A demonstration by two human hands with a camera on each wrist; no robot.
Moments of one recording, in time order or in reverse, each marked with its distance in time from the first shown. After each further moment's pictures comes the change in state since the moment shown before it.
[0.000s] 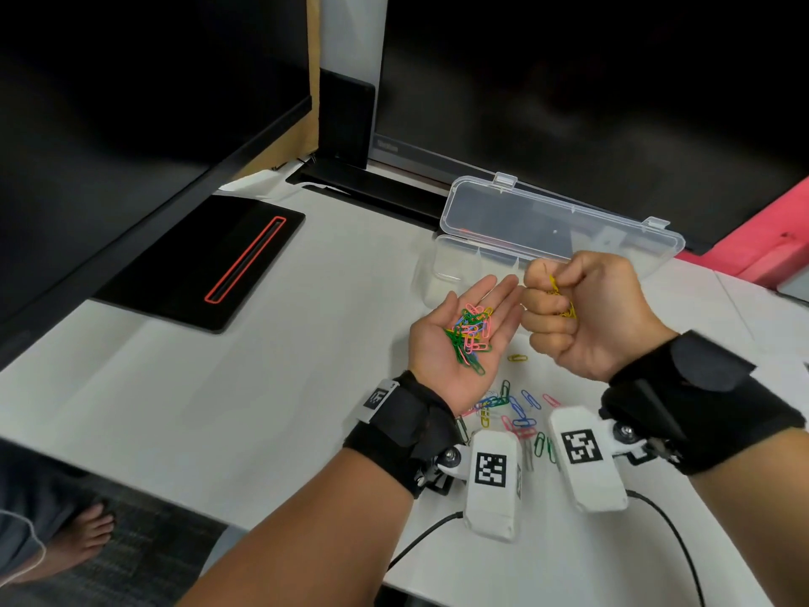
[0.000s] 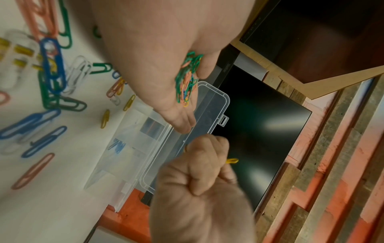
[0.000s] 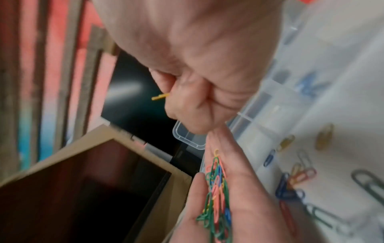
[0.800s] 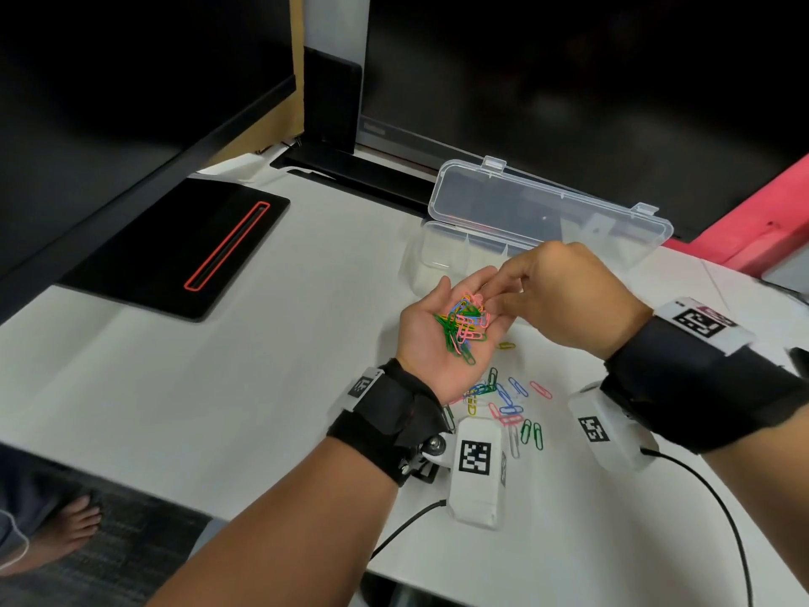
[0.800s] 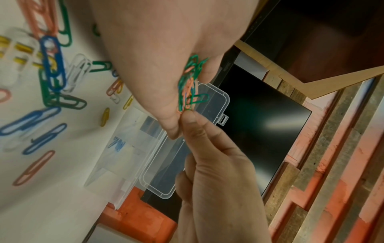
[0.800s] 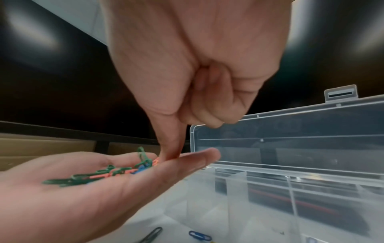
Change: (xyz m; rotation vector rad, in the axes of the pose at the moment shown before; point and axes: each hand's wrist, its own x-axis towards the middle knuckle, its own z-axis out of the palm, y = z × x) left_hand 0.000 -0.003 0.000 0.073 -0.086 -0.056; right_hand 0.004 -0.002 0.005 -1.573 0.235 -0.441
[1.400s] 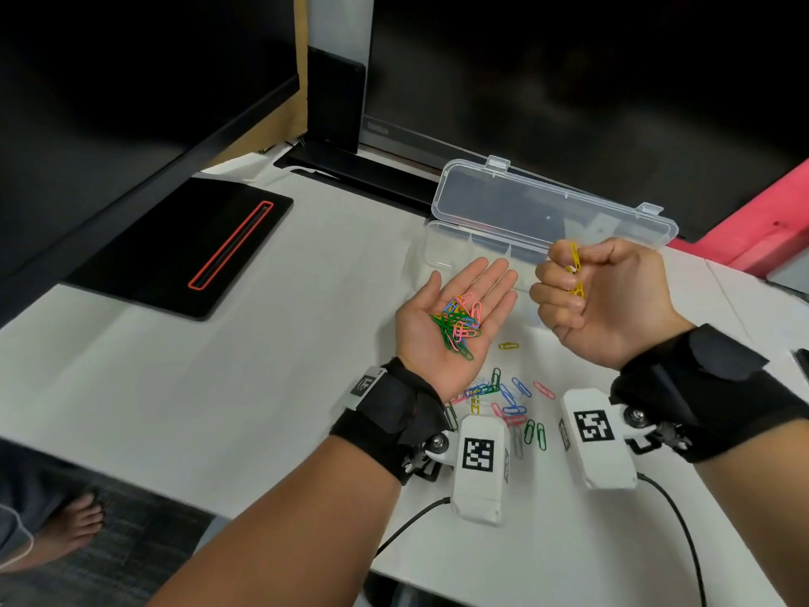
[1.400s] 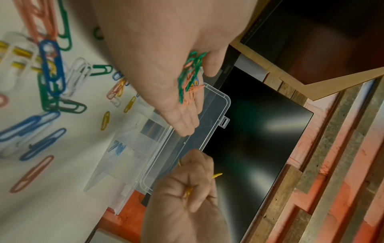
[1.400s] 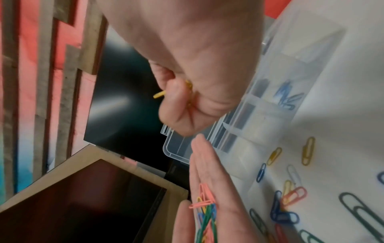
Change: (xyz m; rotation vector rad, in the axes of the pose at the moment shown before) left_hand -0.001 0.005 -0.001 -0.077 0.014 0.054; right_hand -0.006 0.034 0.000 1.825 -0.189 0.387
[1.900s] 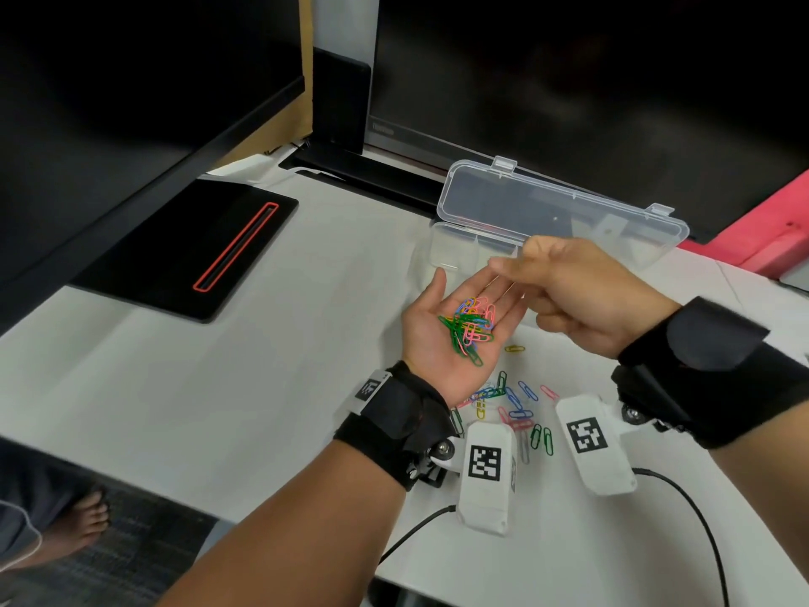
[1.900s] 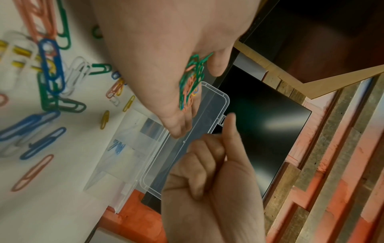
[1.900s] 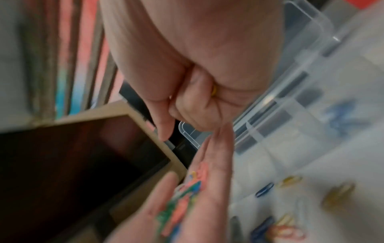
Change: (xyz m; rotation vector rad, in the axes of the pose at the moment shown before) left_hand -0.001 -0.002 0.005 0.061 0.014 0.007; right_hand 0.007 0.006 0.035 -0.708 0.111 -0.084
